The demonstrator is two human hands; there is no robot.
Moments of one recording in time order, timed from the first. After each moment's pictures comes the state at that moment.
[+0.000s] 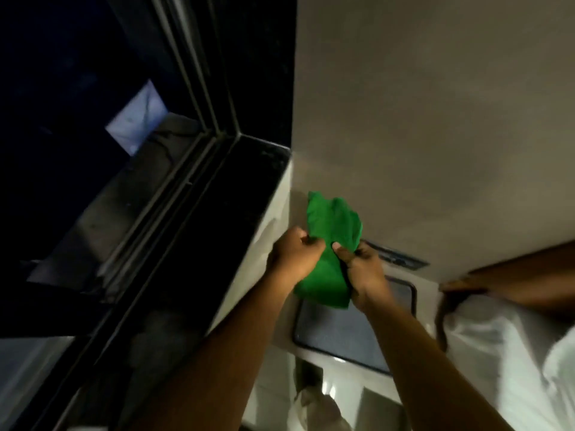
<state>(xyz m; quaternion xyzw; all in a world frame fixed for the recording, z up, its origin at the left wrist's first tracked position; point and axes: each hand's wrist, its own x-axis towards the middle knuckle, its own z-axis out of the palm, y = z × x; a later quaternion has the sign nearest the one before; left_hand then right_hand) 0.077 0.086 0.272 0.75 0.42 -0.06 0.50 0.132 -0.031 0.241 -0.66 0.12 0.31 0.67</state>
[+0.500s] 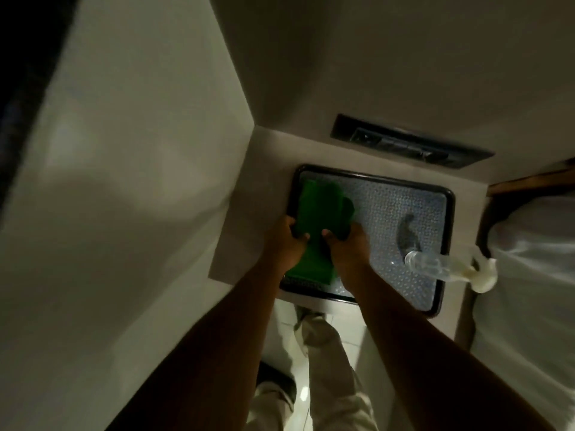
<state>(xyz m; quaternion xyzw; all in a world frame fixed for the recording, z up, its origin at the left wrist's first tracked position) 0.059 0.029 -0.037 0.71 0.43 -0.22 0.51 0.107 -0.092 -0.038 -0.82 0.18 0.32 0.44</state>
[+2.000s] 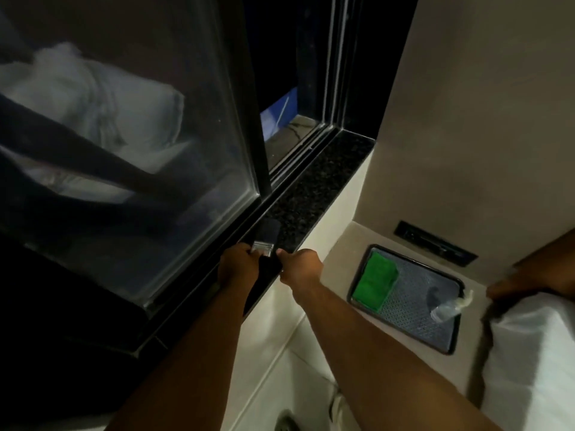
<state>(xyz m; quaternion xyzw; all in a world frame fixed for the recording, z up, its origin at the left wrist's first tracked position) -0.286 0.099 0.317 0.74 0.60 0.09 0.30 -0.200 0.025 0.291 -0.79 -0.07 0.35 0.49</state>
